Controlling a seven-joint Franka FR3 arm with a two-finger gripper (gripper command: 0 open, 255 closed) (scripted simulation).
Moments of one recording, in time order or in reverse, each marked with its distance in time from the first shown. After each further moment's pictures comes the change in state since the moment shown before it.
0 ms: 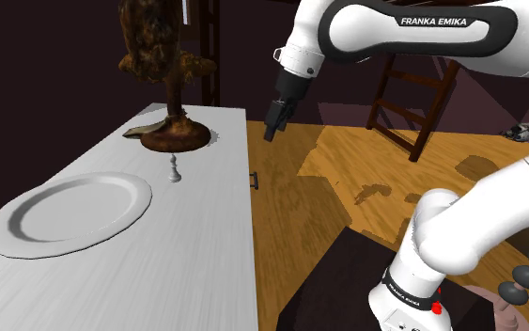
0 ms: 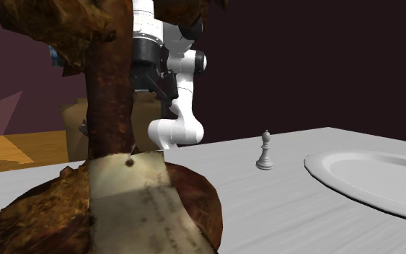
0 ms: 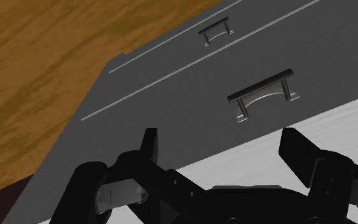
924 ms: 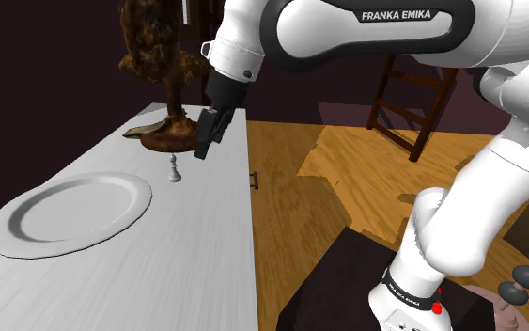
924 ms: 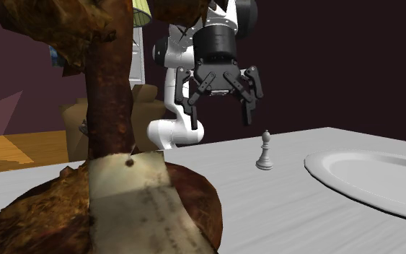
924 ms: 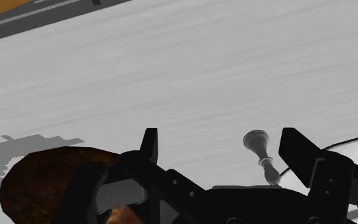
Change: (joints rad) arm 0.109 0.298 0.197 0.247 0.004 0.132 0.071
